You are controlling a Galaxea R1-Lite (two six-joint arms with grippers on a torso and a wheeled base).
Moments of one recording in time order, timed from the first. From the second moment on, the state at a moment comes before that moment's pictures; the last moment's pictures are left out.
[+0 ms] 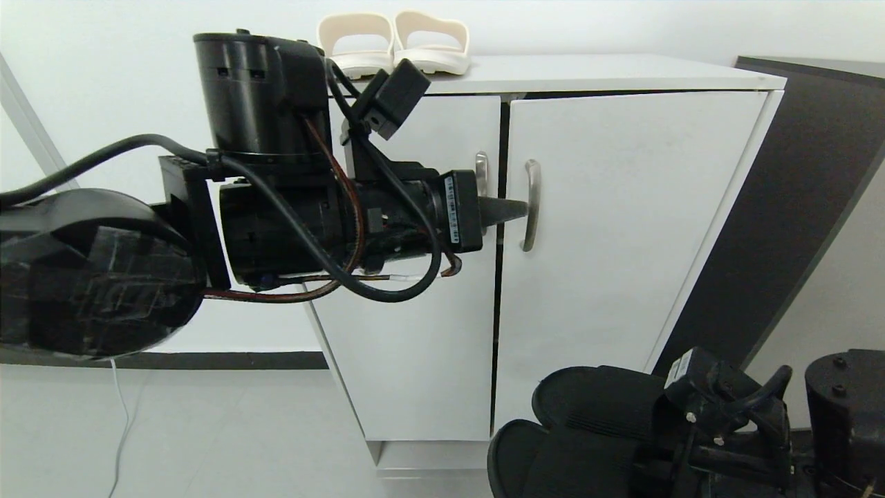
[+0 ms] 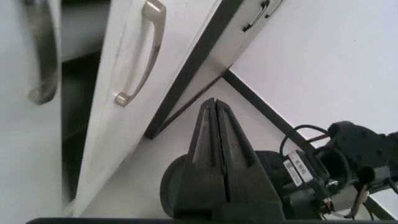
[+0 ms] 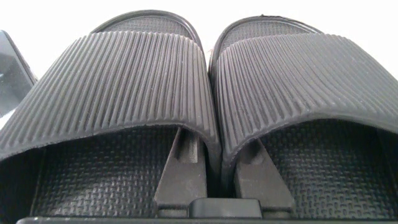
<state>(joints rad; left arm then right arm) -0.67 1.64 -1.25 -0.32 -0.39 -0.34 0.83 1.41 -0.39 -0.60 0.07 -0.02</state>
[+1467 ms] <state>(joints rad) -0.57 1.85 -1.50 -0.34 -0.30 -0.34 0.82 1.40 -0.39 -0.60 0.06 -0.02</state>
